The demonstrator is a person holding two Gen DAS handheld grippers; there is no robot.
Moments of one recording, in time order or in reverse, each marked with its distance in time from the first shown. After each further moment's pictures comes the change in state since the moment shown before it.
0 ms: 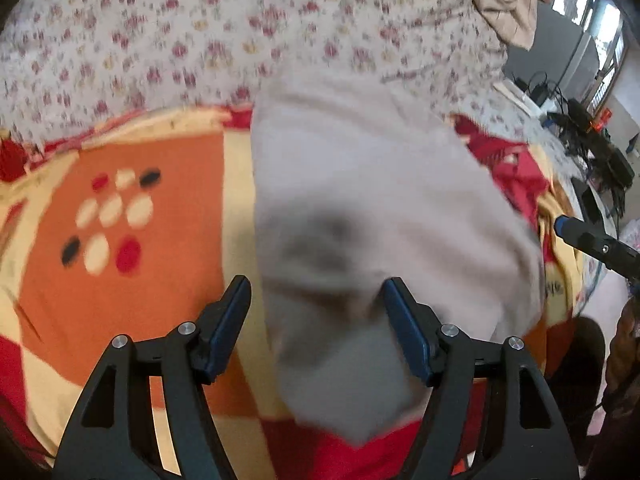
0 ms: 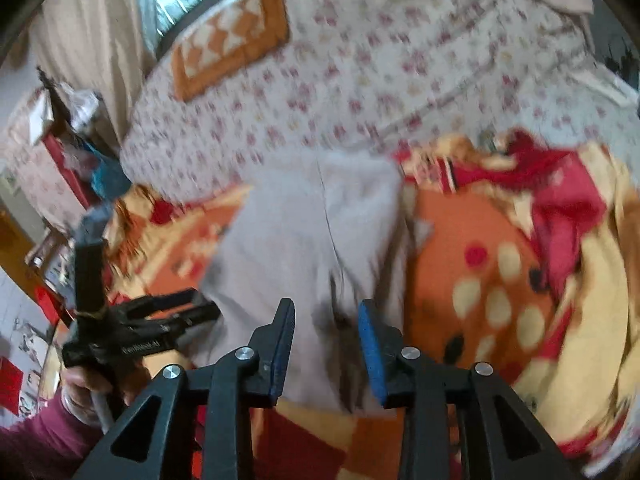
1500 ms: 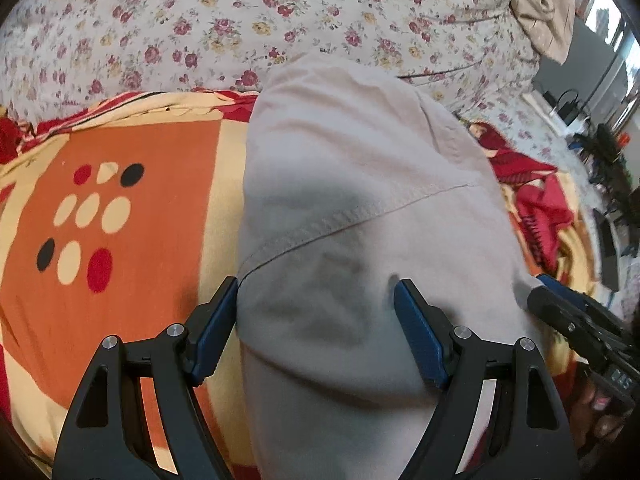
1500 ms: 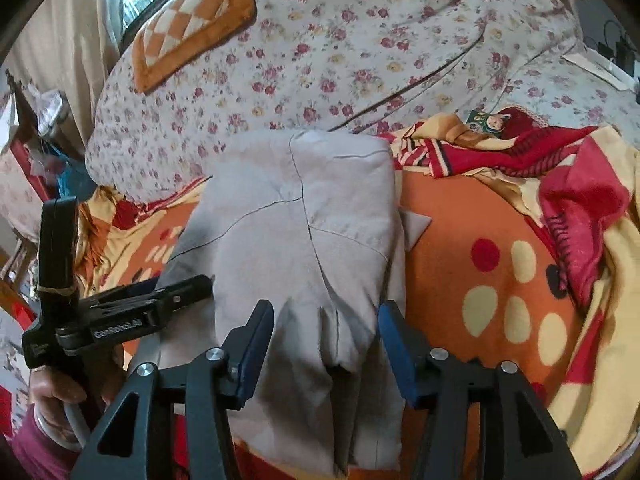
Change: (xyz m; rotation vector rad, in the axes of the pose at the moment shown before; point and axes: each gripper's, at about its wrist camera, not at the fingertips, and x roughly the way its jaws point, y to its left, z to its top) left arm 0.035 0.001 0.021 -0.106 0.069 0.006; right arm 0.056 -0.009 0.005 0.059 0.055 -0.107
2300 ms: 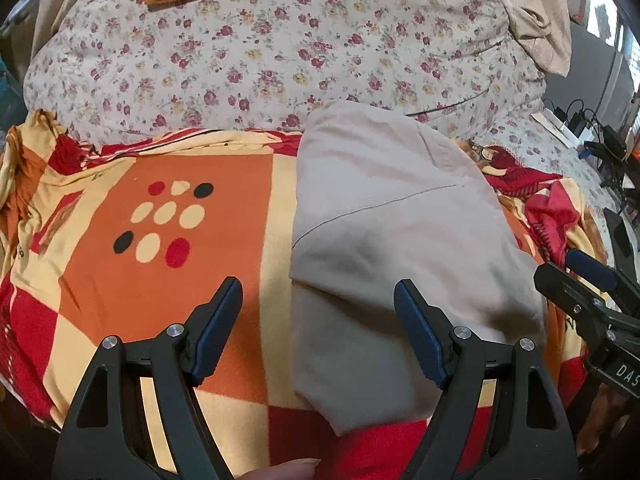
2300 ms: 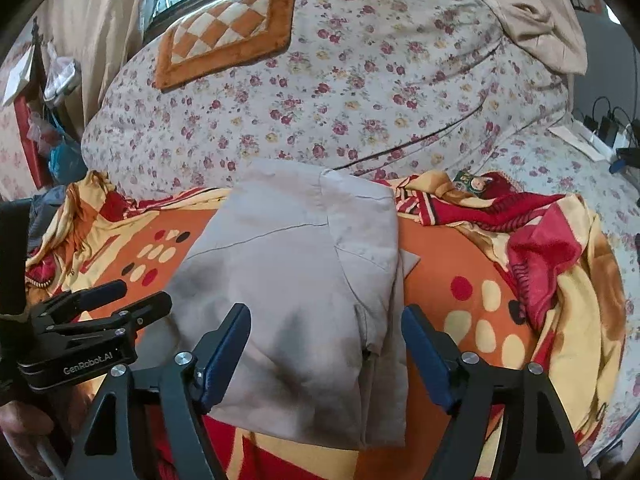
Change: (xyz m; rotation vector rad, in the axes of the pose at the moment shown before) left arm -0.059 -0.005 -0.041 0.017 -0.169 0.161; right arm -0.035 0.054 -0.015 -0.150 -0.129 -0.156
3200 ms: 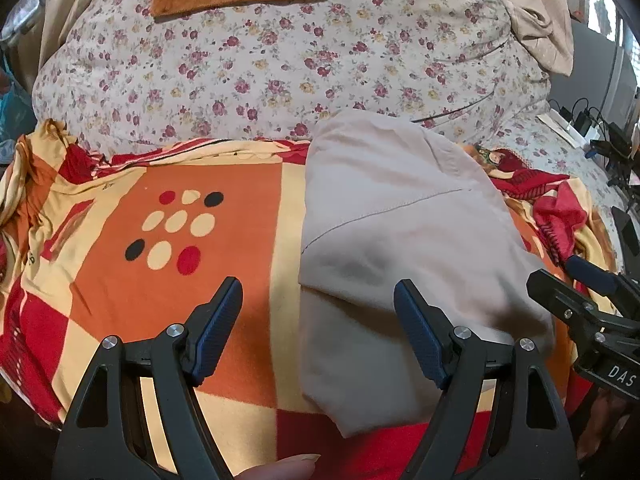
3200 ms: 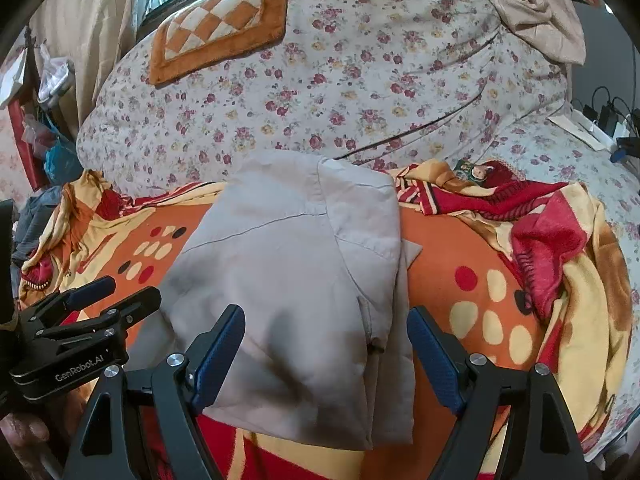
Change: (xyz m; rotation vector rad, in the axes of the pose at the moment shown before) left arm -0.003 -0.003 -0.002 0.019 -0.036 0.043; right arm 0.010 0.001 -0.003 0.024 0.026 -0.006
